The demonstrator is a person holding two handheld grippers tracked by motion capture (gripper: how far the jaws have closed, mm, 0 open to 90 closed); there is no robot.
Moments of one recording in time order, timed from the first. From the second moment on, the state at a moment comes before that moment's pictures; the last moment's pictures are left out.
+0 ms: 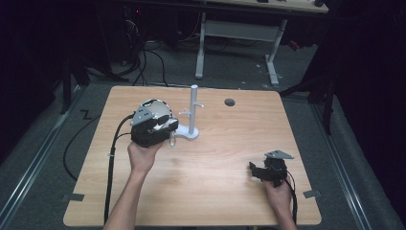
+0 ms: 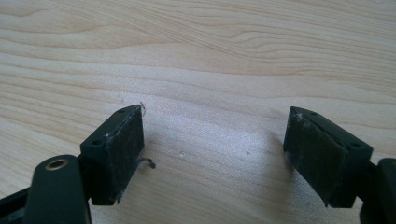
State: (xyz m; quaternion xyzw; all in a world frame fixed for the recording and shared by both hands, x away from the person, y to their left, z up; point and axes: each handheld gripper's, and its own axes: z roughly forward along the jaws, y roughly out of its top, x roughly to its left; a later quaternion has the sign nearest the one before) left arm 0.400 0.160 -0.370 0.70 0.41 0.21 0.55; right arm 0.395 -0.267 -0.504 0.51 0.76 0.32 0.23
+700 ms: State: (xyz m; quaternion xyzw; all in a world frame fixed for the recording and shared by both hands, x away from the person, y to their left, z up) left arm 0.424 0.148 -0.354 0.70 0.41 0.20 0.54; right arm 0.395 -0.267 -0.504 0.51 0.77 0.32 0.23
